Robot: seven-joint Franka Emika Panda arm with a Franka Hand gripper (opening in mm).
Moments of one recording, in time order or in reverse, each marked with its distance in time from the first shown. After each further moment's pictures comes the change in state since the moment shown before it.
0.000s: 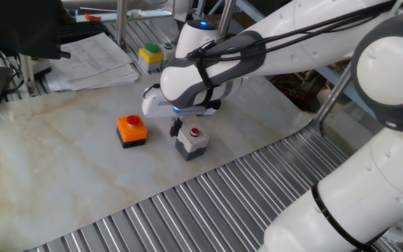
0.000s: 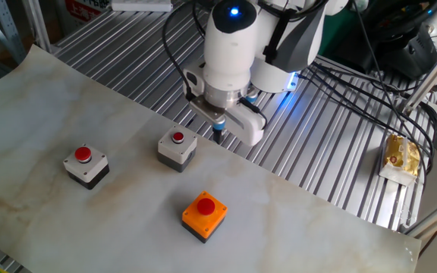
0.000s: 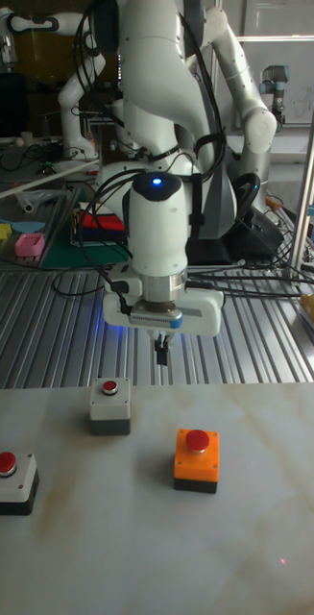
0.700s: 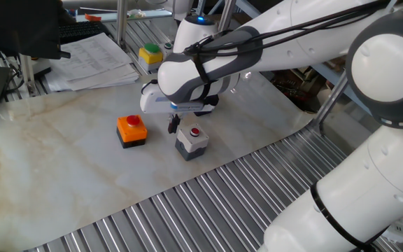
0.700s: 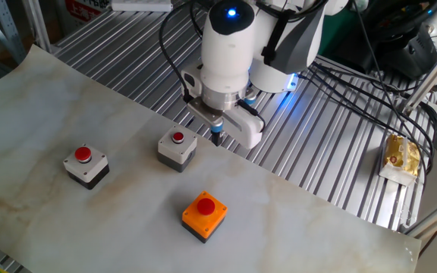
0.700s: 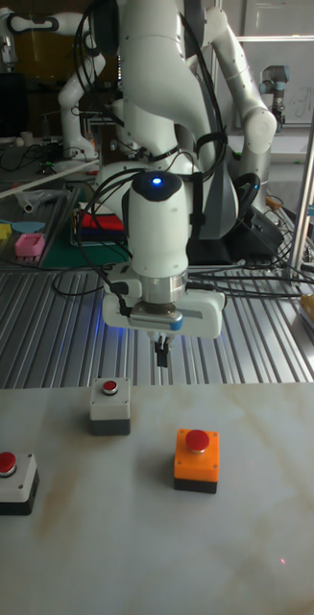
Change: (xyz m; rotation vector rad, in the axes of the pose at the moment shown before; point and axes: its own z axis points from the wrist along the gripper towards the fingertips) arm -0.009 0.003 -0.004 -0.001 0.004 0.013
